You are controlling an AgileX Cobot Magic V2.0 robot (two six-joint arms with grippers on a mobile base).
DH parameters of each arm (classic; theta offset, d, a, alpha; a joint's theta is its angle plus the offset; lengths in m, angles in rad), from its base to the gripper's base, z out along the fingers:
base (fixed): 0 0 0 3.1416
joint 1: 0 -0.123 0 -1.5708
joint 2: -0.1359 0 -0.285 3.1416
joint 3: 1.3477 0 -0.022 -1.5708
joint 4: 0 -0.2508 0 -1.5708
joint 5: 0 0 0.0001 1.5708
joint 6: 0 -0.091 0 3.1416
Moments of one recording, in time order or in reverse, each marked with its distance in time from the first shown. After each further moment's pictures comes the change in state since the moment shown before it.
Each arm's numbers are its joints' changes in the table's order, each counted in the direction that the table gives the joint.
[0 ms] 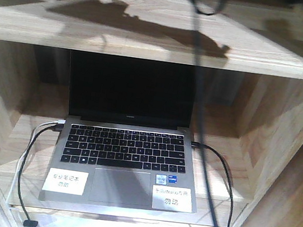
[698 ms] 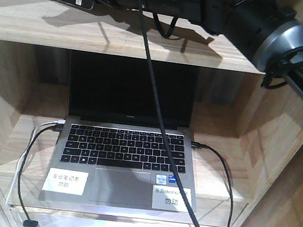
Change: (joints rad) left arm 0.000 0.000 0.000 0.000 0.000 0.000; right arm -0.060 -0.169 -0.016 -0.026 0.292 0.001
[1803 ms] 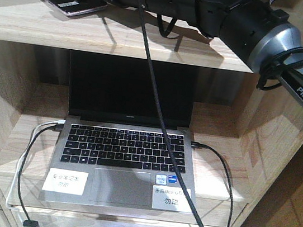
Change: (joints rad) left arm 0.000 0.000 0.000 0.000 0.000 0.000; right arm 0.000 -0.014 -0.001 0.035 0.091 0.000
